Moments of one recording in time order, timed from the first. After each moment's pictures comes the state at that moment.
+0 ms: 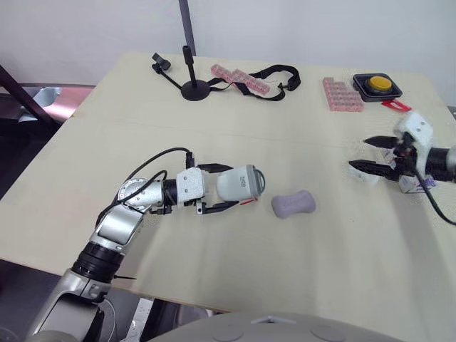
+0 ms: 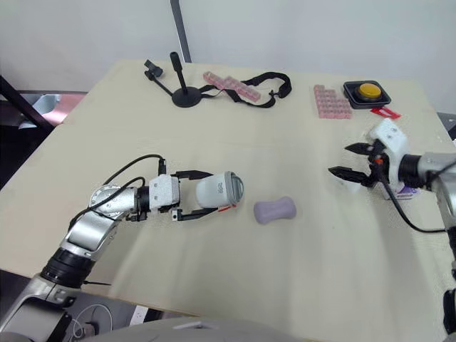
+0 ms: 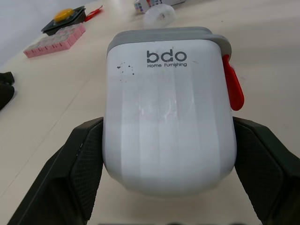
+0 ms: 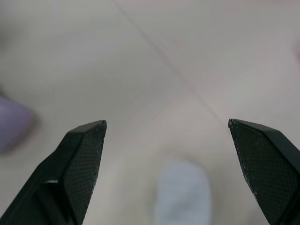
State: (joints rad) left arm -0.29 0.52 -0.24 -0.06 -0.21 -0.12 -1.03; right arm -0.26 -0.87 -0.24 0.15 0.51 0.32 1.16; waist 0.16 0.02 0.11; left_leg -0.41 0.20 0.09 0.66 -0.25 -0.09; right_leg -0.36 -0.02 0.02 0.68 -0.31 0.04
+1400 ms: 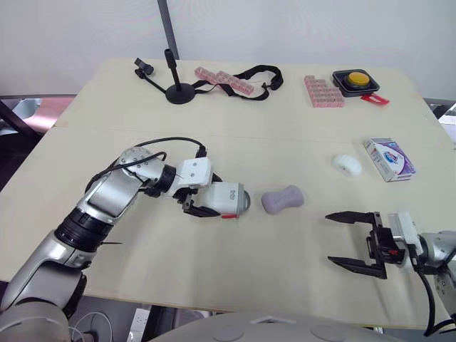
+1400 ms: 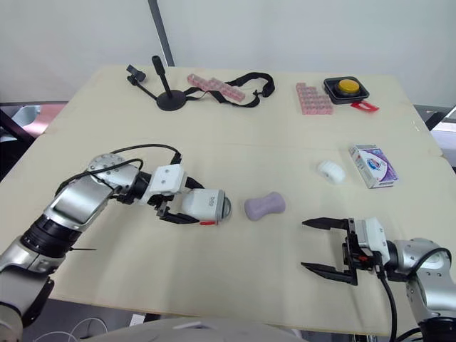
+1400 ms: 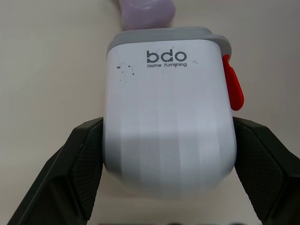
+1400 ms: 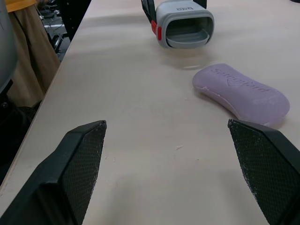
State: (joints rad) left arm -0.56 0.69 -0.39 -0.13 -0.14 0.36 -1.29; right arm 0.20 -0.66 -0.17 0.03 0.56 -0.20 1.51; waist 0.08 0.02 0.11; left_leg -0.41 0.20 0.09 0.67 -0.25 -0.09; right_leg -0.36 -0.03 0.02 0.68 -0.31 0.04
